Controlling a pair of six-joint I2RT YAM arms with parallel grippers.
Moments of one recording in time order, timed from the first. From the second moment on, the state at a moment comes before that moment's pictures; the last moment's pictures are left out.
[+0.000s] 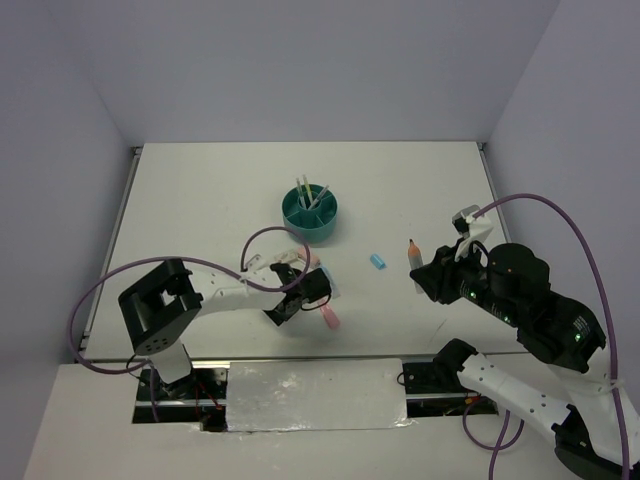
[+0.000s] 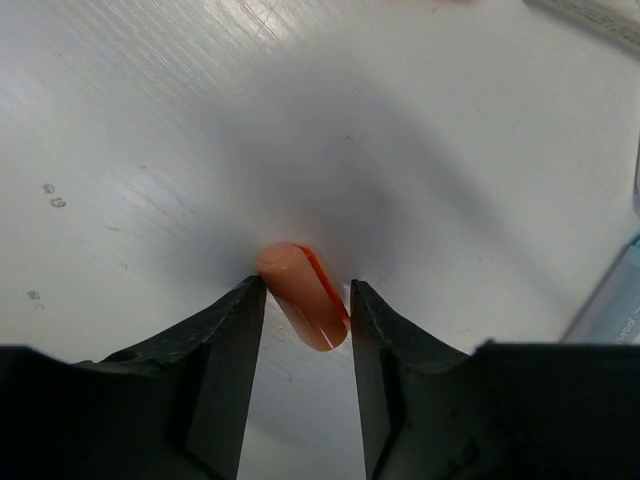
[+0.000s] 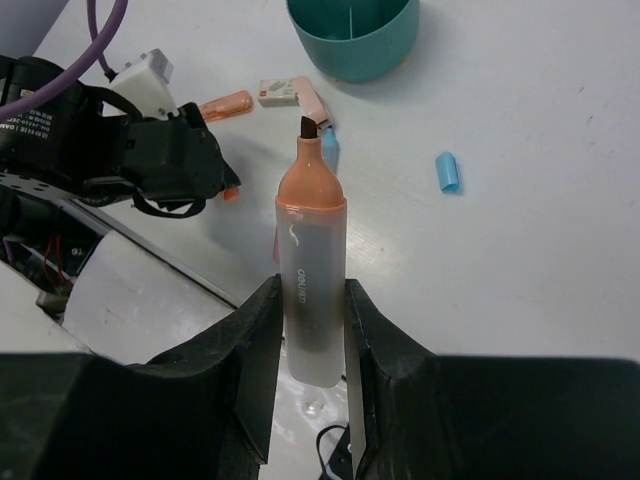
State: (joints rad) left arm -1.04 1.70 1.00 -0.87 -0.50 -1.90; right arm 0.69 0.60 1.20 -1.03 0.06 0.29
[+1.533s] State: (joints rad) left arm -1.07 1.12 0.68 0.66 -0.25 -0.73; right arm 0.98 0.47 0.40 0.04 -0.09 0.76
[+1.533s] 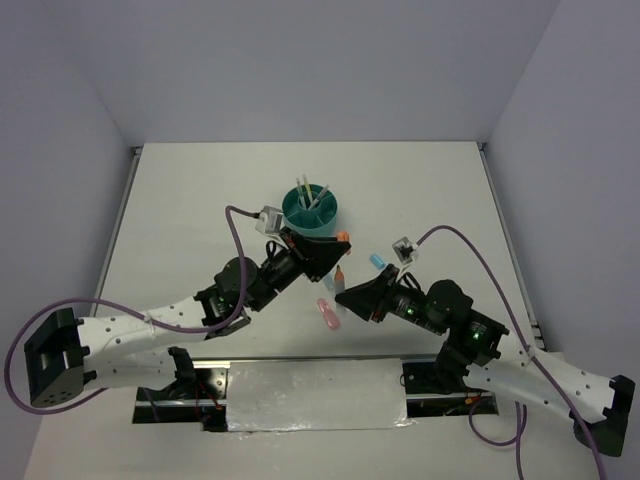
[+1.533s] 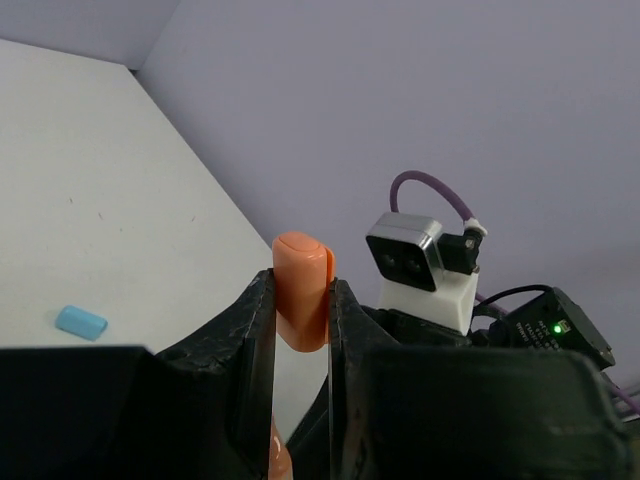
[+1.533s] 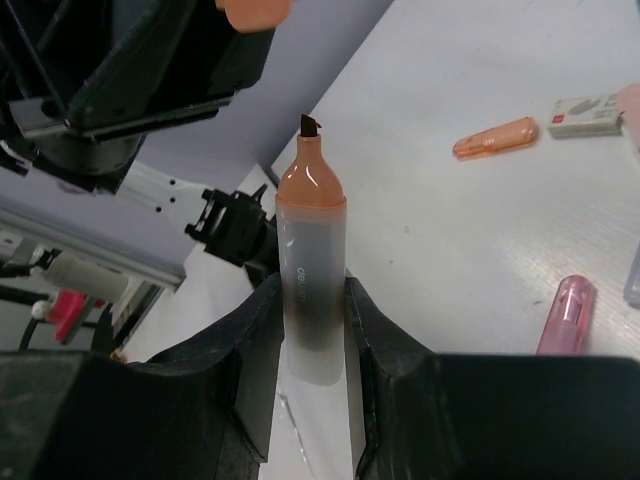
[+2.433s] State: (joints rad) left arm -1.12 1.13 0.72 0.67 -0.26 -0.63; right arm 1.00 0.49 0.57 -0.07 0.09 0.65
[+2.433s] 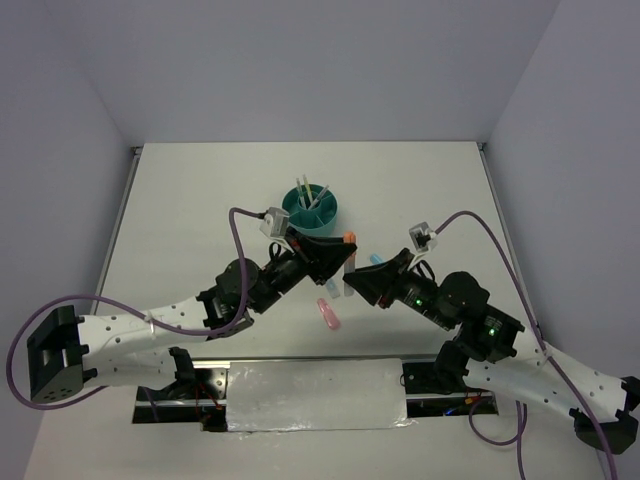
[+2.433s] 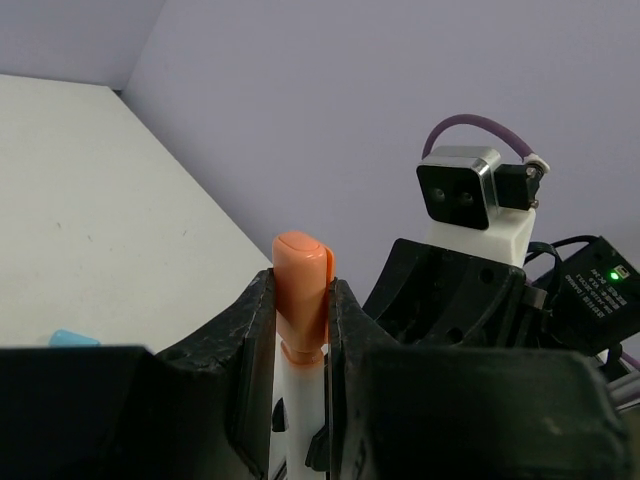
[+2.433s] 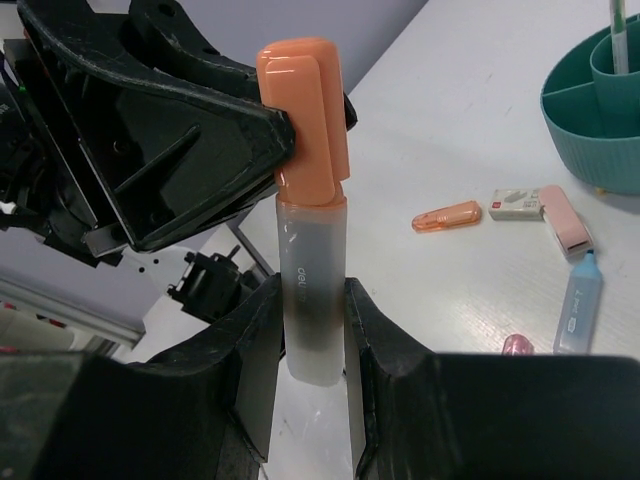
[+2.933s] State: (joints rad) left arm -1.12 1.16 0.77 0.76 -0.12 -0.55; right arm 1.00 0.55 0.76 -0.22 0.06 0.44
